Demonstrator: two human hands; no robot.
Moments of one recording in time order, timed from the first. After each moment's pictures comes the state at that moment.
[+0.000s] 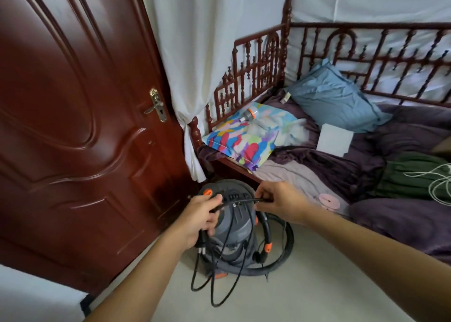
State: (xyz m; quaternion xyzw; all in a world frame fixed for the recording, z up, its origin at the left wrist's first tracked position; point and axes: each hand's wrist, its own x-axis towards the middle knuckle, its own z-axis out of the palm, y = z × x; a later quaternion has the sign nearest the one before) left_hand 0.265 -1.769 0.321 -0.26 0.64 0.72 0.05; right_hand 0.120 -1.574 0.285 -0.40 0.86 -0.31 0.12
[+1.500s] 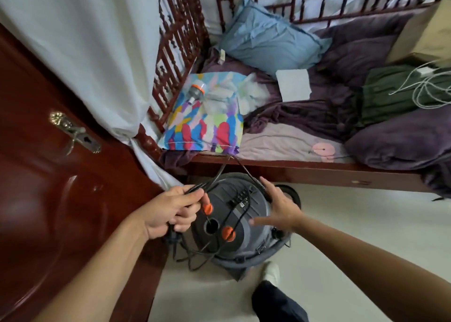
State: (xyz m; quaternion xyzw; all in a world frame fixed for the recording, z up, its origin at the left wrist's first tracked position) left_hand 0.076 -1.997 0.285 -0.03 0.62 0.67 0.41; right_hand 0.080 -1.714 0.126 -0.03 0.89 -0.40 0.22
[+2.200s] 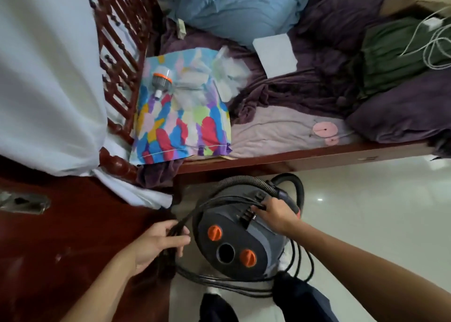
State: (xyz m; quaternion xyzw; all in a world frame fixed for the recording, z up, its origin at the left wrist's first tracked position) left_hand -0.073 -2.097 0.167 -0.08 0.72 0.49 0.48; right_hand -0.027 -1.790 0.060 0.14 0.87 -0.39 0.26
